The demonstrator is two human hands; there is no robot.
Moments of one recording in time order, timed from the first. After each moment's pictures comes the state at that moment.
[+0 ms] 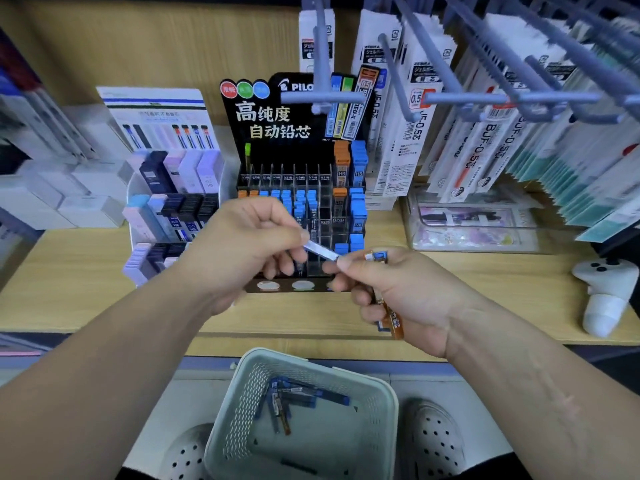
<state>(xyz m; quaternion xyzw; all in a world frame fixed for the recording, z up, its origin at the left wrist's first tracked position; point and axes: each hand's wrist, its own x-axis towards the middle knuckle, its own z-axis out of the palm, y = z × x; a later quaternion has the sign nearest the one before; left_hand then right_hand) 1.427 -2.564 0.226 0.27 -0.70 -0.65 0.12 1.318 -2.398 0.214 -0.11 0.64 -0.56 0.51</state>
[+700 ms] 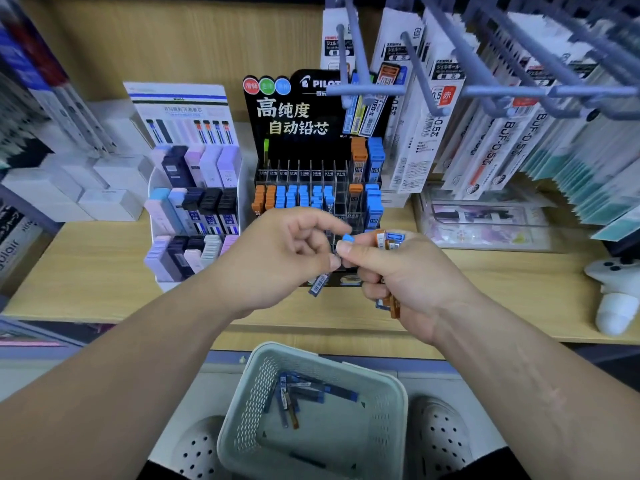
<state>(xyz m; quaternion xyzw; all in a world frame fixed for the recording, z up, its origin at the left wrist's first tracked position) 1.435 -2.558 0.215 0.17 -0.79 -0.59 0.07 1.331 -2.413 0.216 -0.10 0.64 -0.64 0.42</state>
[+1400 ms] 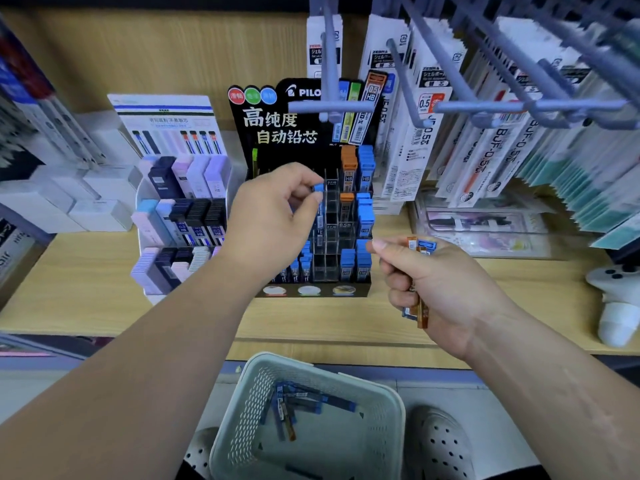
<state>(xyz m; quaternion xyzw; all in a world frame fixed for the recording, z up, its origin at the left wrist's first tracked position) 1.387 -2.576 0.204 0.19 -0.87 -0.33 0.32 1.302 -2.388 0.214 -0.04 0.64 -0.65 0.41</state>
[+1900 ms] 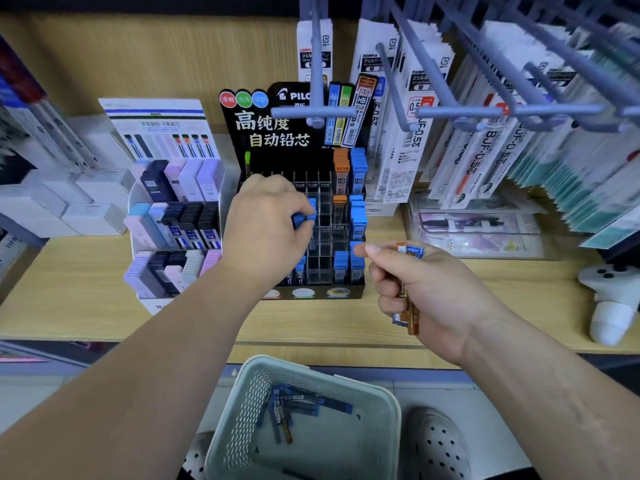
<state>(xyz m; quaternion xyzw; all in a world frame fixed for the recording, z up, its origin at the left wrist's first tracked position) 1.383 -2.579 0.189 0.19 -0.92 -0.15 0.31 1.303 -2.385 0.214 -0.06 0.62 -0.65 0.44</state>
